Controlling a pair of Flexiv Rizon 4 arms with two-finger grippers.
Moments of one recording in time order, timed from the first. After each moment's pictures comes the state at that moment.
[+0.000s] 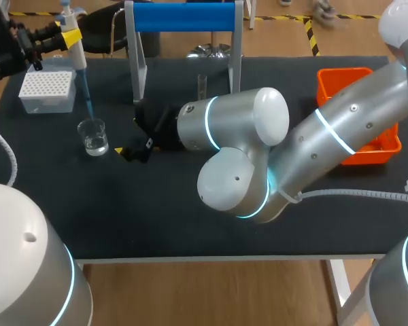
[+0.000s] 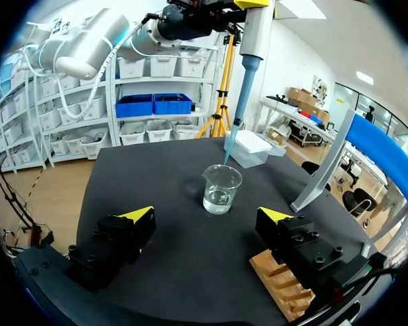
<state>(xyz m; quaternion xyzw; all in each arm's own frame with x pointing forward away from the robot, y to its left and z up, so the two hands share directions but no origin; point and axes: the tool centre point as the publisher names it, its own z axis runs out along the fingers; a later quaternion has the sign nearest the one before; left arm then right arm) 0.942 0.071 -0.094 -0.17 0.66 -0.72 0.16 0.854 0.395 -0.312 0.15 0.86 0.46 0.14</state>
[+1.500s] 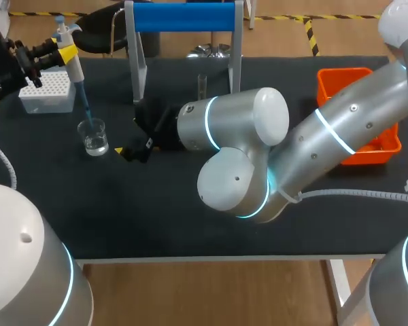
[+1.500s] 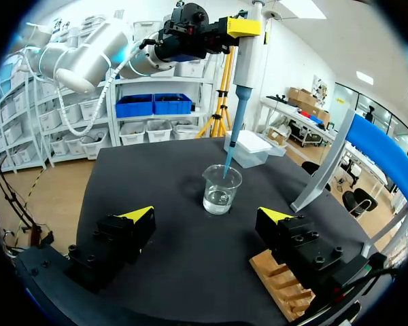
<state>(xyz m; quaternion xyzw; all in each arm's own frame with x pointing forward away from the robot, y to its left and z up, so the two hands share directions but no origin) 0.948 0.087 -0.132 -0.17 0.64 -0.72 0.18 0.854 0.395 -0.312 0.15 0.86 0.46 0.14</state>
